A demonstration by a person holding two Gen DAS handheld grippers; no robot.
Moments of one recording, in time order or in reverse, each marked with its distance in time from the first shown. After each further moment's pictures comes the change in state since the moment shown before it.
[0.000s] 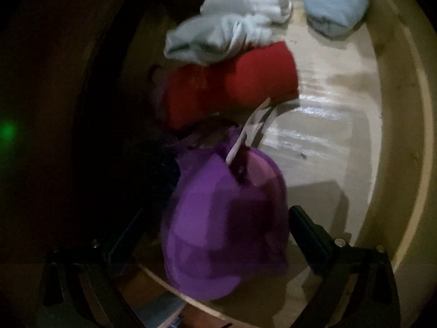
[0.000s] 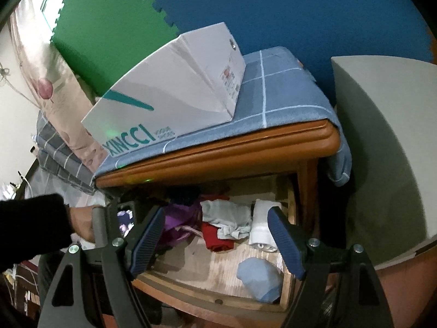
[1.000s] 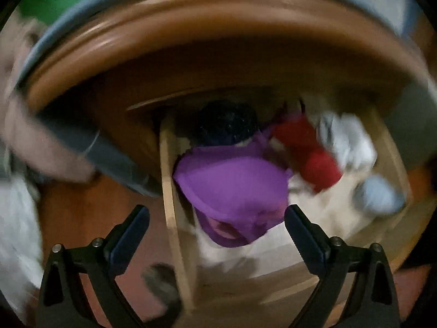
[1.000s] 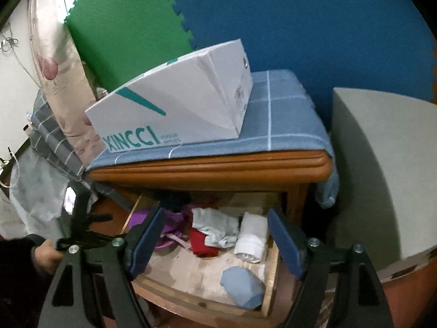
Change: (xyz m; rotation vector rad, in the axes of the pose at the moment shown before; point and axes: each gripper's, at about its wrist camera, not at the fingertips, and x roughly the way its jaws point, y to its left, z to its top) left arm -0.064 0.042 -0.078 -1.137 -0.056 -0.101; right arm -0.012 0.020 0.006 -0.126 -0.048 -0.072
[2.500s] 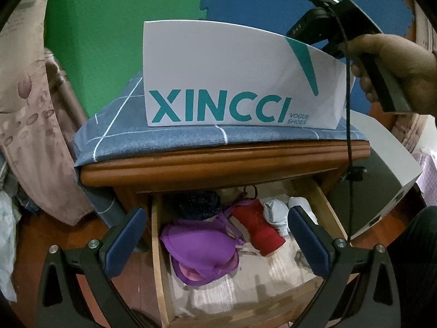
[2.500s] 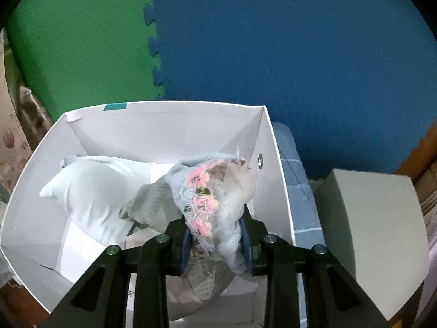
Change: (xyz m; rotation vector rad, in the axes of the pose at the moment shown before) left arm -0.103 0.011 0.004 -0.154 -0.424 -0.155; right arm 0.138 0.069 0.216 -0.061 0.125 -0.434
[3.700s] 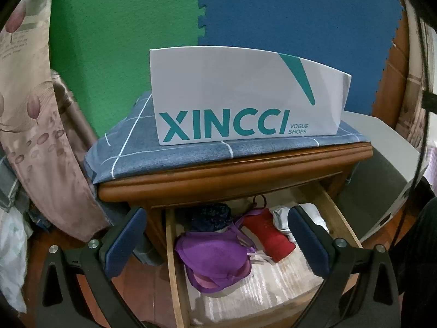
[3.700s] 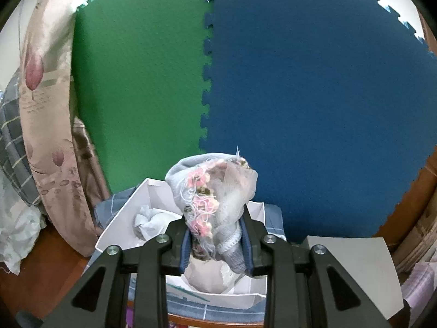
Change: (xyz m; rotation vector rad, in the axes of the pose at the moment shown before) left arm -0.019 -0.003 -0.001 0.067 -0.078 0.051; right arm -0.212 0.044 0.001 -0.136 -0.368 0.022
